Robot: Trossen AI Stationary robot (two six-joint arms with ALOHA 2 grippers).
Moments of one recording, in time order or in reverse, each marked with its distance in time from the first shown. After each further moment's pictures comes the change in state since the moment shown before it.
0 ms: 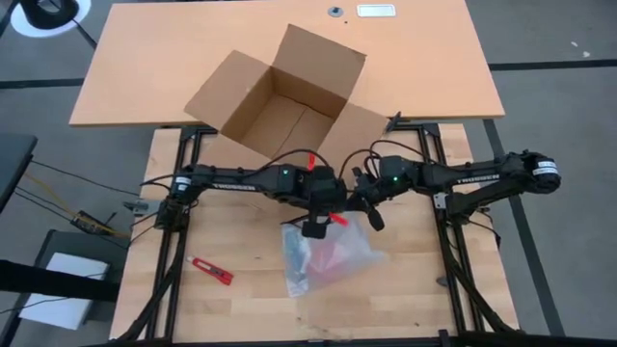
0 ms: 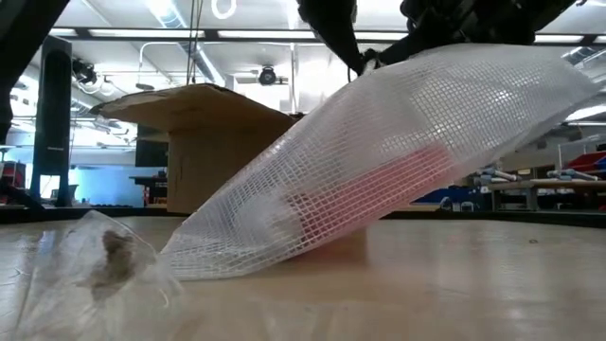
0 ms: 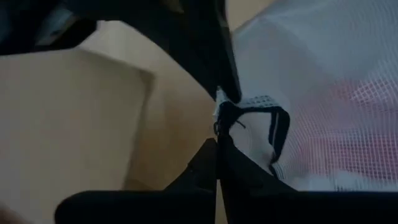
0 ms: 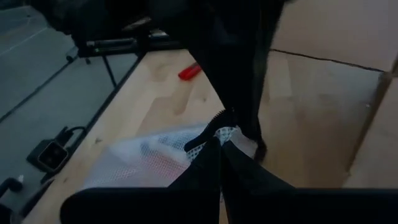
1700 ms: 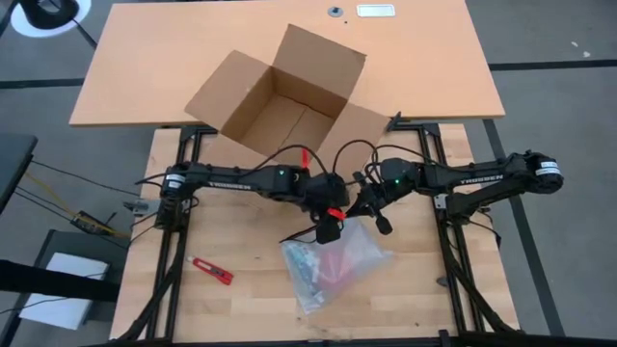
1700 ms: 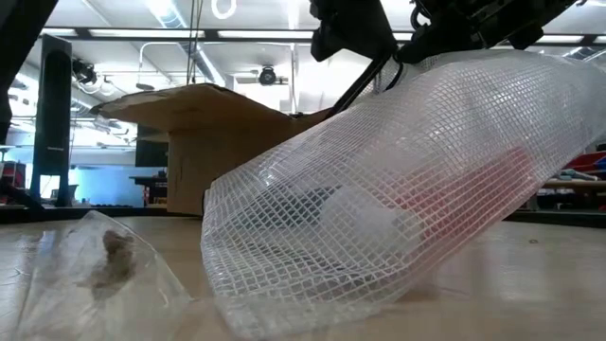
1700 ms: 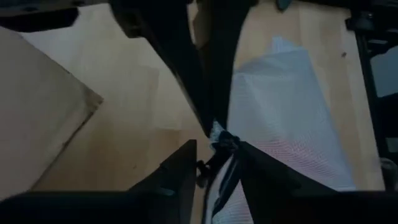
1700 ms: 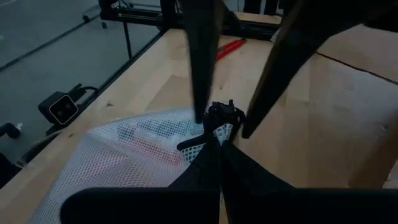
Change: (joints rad) left arm 0.008 -0.078 -0.196 0.333 0.249 -0.366; right arm 0.003 -0.021 0.003 -0.080 -0.050 -0.220
